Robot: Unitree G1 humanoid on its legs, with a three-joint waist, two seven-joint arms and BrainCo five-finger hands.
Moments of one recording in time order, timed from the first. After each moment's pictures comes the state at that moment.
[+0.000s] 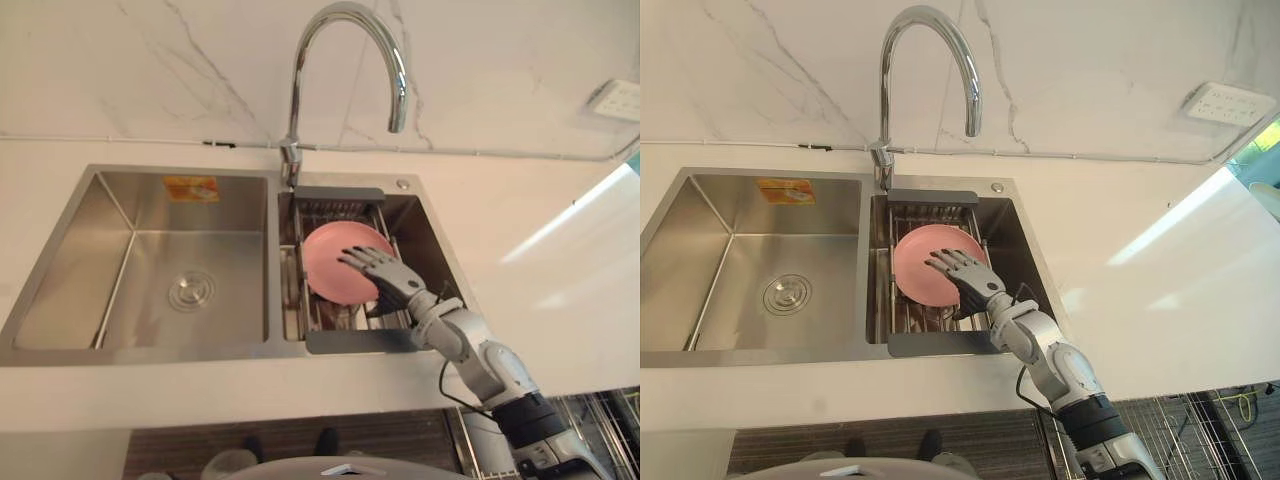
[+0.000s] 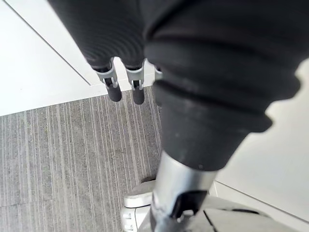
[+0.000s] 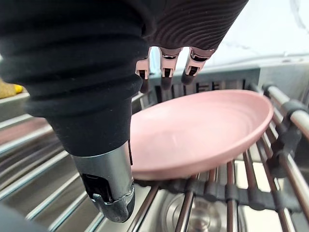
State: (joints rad) left arm 0.16 0.21 -0.01 0.92 0.08 0.44 0.05; right arm -0.14 -0.53 0.29 0.03 -0.87 -0.26 0.14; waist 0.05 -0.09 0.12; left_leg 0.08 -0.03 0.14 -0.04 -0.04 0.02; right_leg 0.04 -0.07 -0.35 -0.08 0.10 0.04
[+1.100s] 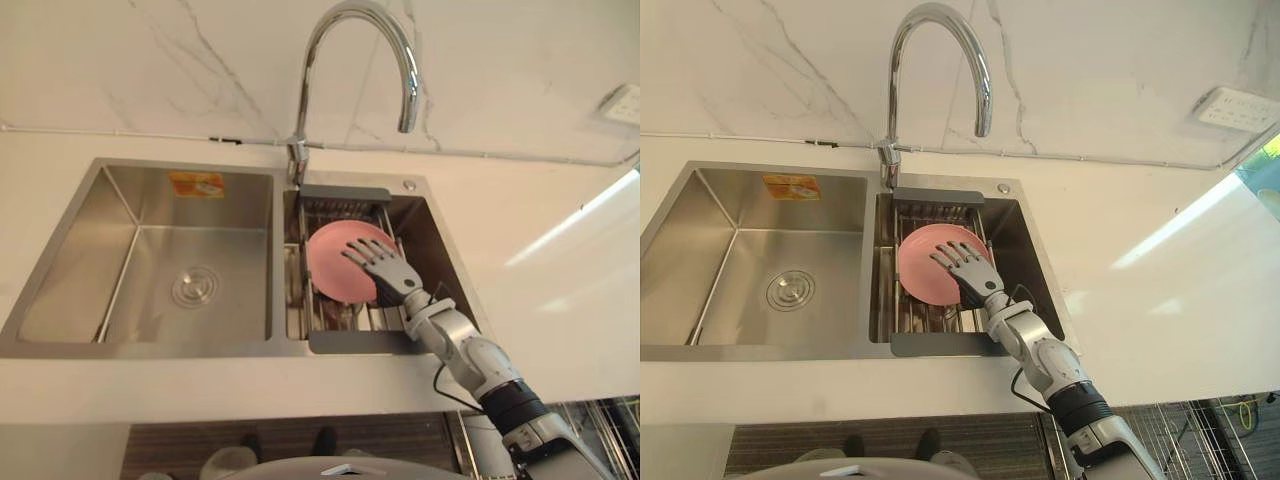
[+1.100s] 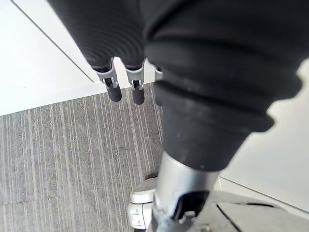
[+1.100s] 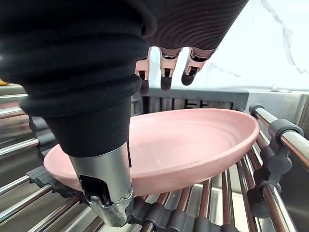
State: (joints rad) left arm 0.16 0.21 -0.03 0.91 0.10 0.45 0.04; right arm -0.22 -0.52 0.34 0.18 -1.03 -0.19 -0.14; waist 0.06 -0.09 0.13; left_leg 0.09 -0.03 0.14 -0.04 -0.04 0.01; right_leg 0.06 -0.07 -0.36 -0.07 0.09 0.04
